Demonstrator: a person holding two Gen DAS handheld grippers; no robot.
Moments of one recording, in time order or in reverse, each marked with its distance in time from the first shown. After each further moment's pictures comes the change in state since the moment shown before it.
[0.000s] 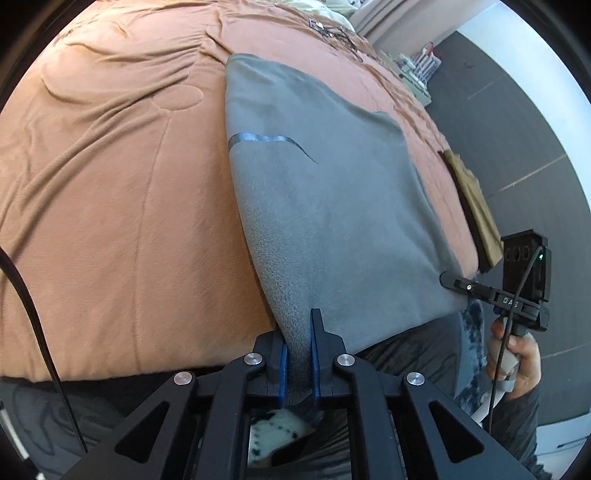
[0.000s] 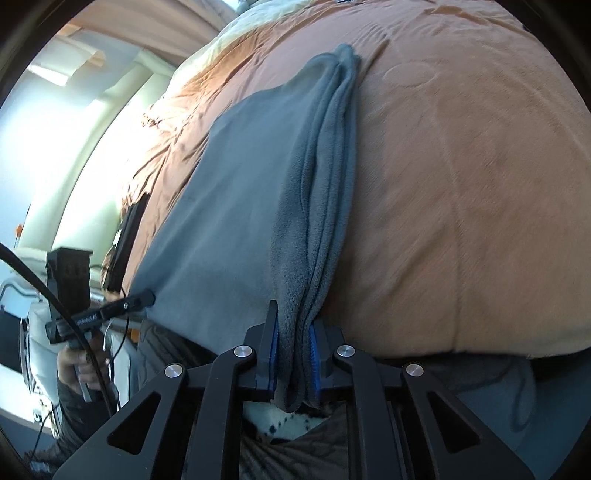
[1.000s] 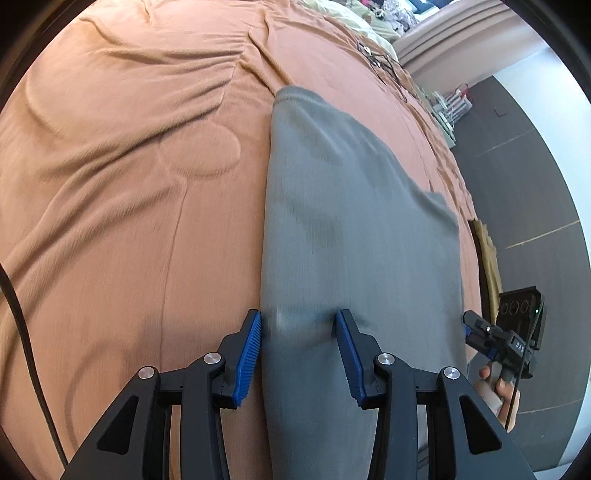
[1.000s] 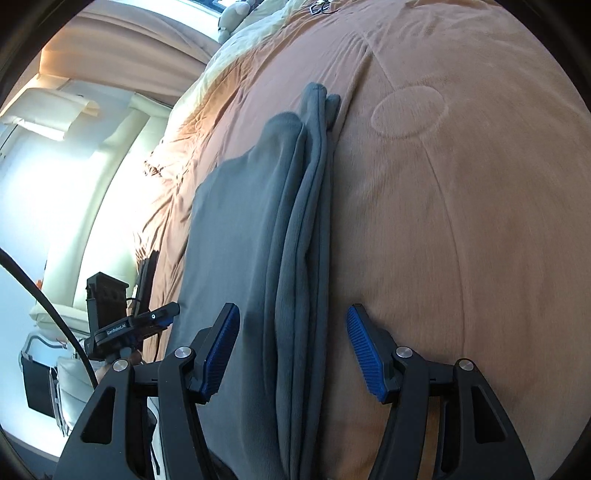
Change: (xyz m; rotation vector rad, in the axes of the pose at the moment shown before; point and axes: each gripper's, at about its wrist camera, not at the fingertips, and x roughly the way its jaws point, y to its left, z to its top) left arm 0.048 0.052 0.109 -0.170 -0.066 -0.043; right arm 0.052 -0.052 0.082 0.137 -0.098 0.114
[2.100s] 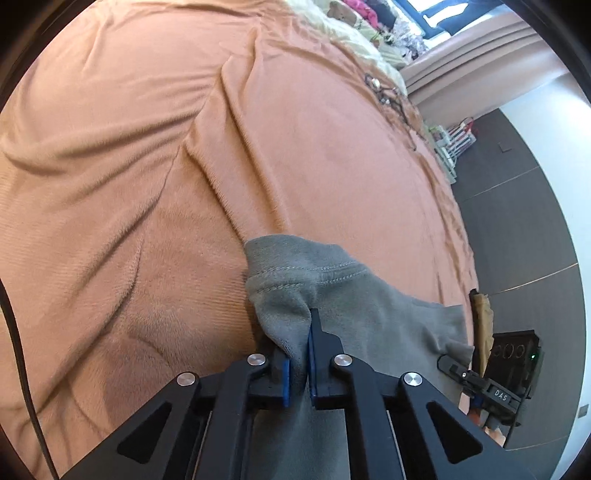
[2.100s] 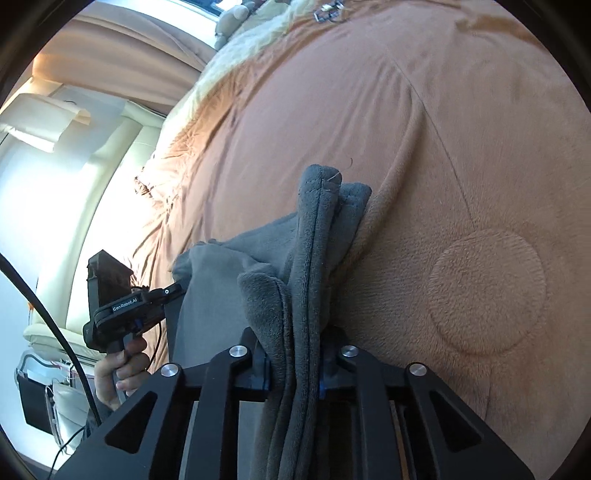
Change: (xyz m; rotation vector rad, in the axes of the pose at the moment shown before) left arm 0.041 -0.011 0.120 -0.046 -0.089 -0.054; right arm 0.047 0.017 0.063 -0.021 -0.034 -0.020
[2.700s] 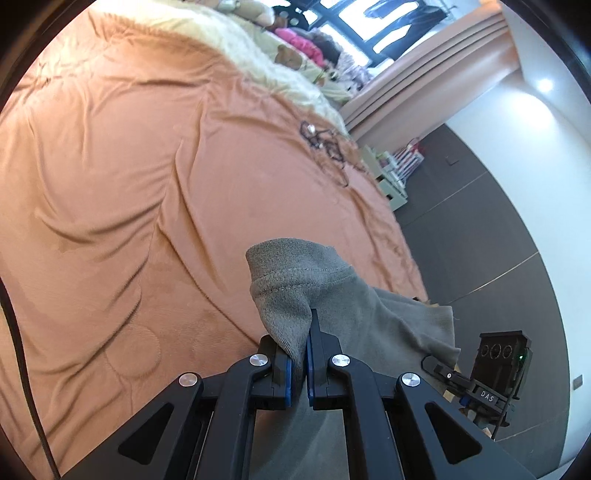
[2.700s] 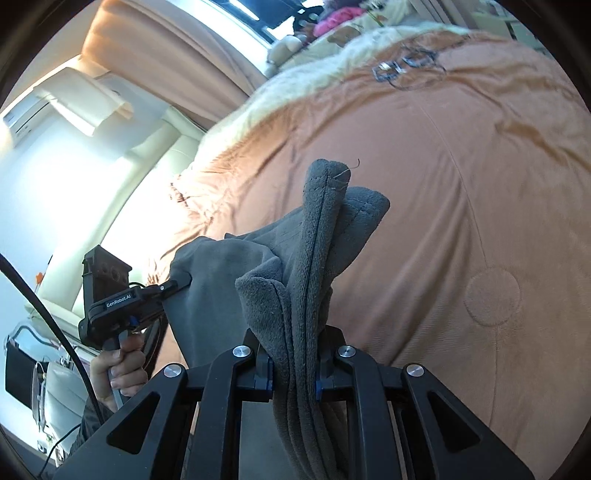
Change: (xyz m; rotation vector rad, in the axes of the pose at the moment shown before) left arm -0.115 -0.056 -0.009 0.108 -0.154 -0.118; right arm -0.082 0.085 -0.048 -0.156 -0.141 0.025
